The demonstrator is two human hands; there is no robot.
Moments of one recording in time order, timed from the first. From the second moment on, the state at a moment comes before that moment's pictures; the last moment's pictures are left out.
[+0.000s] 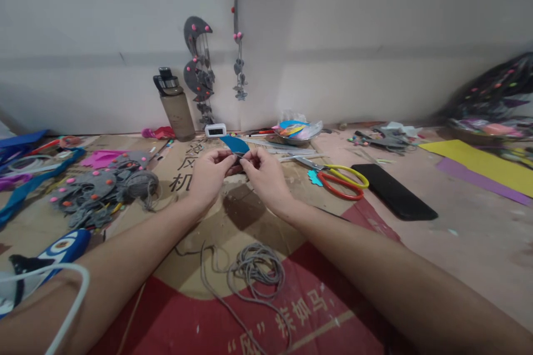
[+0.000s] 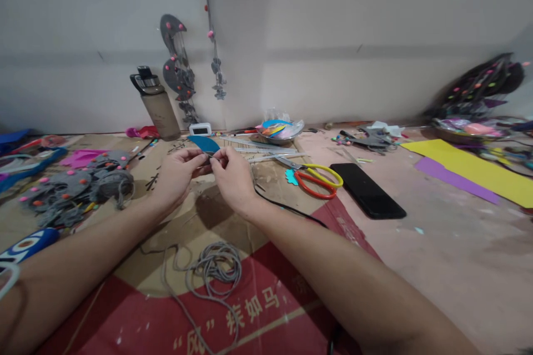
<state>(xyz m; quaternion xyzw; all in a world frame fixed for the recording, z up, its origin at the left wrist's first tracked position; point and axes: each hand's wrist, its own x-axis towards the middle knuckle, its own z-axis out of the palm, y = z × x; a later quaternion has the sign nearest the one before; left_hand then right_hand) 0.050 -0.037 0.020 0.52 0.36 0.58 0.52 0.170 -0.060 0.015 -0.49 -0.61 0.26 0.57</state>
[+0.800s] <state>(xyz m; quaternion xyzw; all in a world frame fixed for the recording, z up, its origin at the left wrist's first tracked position) 0.049 -0.032 0.016 0.48 0.34 0.60 0.55 0.173 -0.054 0.010 -0.47 -0.57 0.32 0.59</state>
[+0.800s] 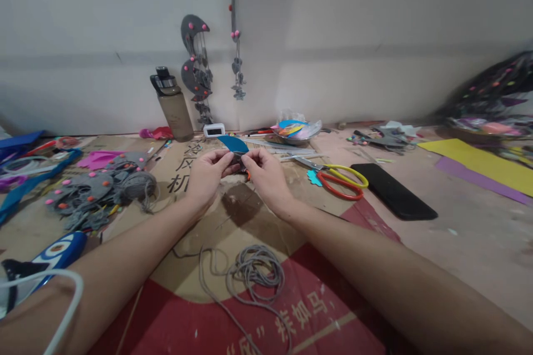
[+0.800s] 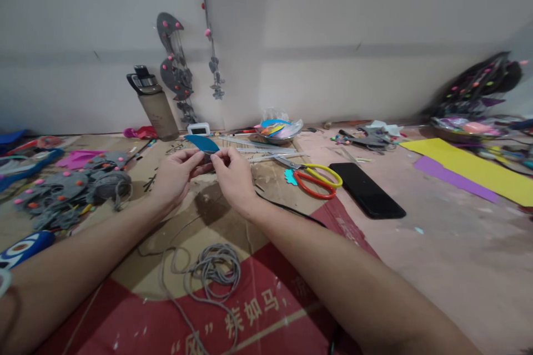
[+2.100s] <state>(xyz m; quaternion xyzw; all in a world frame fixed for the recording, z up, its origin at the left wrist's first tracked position) -0.006 0.019 0.018 0.27 0.32 0.70 0.58 0.194 -0.046 0.015 -0.68 -0.70 0.08 0.21</state>
